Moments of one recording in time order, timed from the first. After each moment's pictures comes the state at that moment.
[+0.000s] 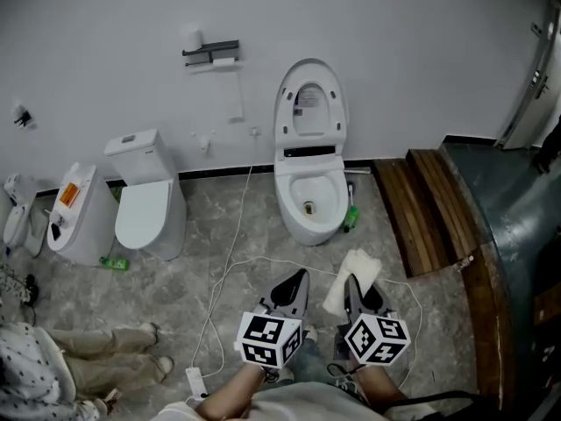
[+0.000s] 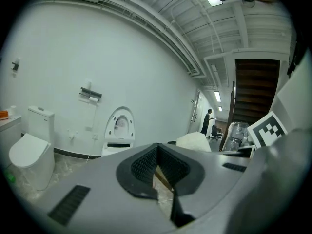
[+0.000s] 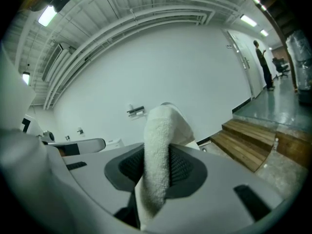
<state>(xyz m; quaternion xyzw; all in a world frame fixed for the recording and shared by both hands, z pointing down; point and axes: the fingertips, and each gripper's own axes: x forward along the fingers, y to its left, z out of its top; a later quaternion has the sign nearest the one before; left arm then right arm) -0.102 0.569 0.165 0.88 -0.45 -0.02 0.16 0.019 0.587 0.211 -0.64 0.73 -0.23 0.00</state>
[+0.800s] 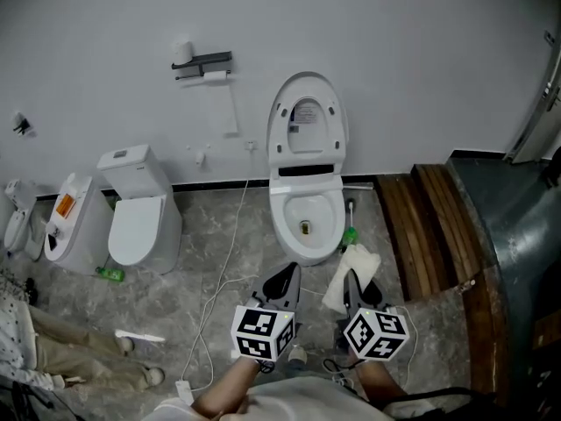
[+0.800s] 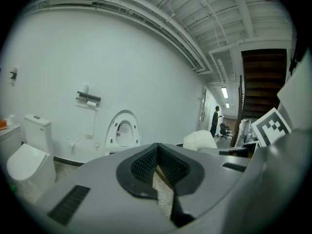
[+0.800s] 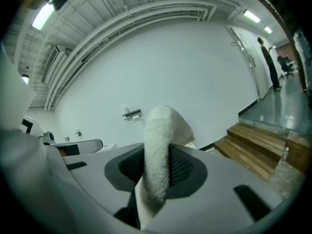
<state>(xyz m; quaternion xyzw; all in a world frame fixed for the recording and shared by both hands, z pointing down) -0.060 0.439 0.152 0.87 -0.48 -0.01 0.13 0.079 0.455 0.189 -0.63 0.74 -0.22 0.01</state>
